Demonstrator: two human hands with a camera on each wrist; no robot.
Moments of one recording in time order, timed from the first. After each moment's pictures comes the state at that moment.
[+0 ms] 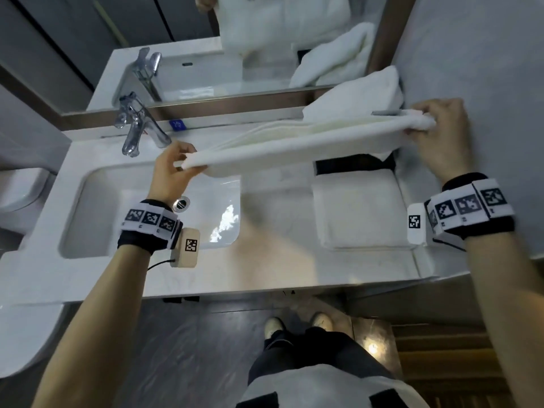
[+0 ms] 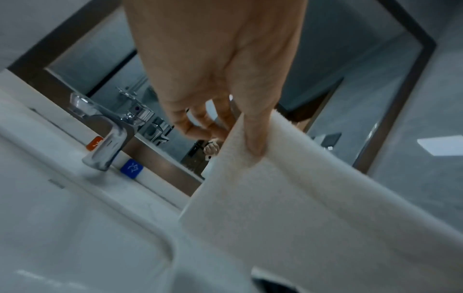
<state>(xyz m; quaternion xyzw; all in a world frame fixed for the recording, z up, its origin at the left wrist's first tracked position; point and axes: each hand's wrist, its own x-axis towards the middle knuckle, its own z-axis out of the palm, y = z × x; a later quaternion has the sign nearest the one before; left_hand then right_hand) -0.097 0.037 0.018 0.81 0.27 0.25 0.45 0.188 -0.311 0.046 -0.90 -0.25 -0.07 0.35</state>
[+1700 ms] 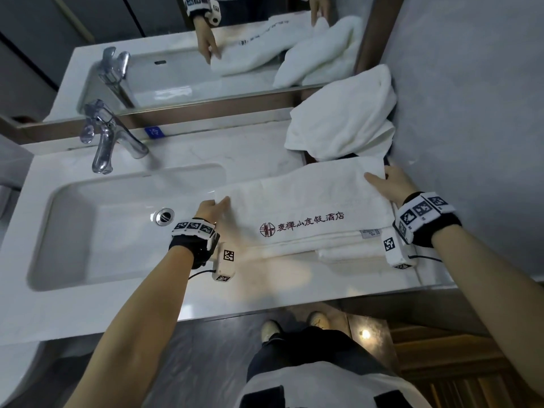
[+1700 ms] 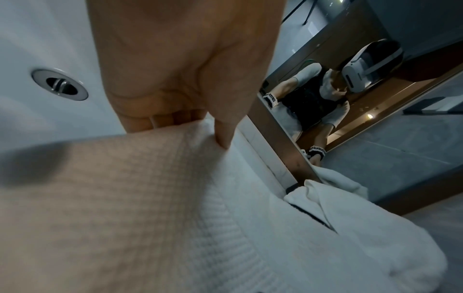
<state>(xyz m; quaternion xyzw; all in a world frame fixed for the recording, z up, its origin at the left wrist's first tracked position) -0.035 0.026 -0.098 0.67 0.52 -0.07 0.53 0.197 -0.286 -0.059 -0.87 -0.06 0.26 0.40</state>
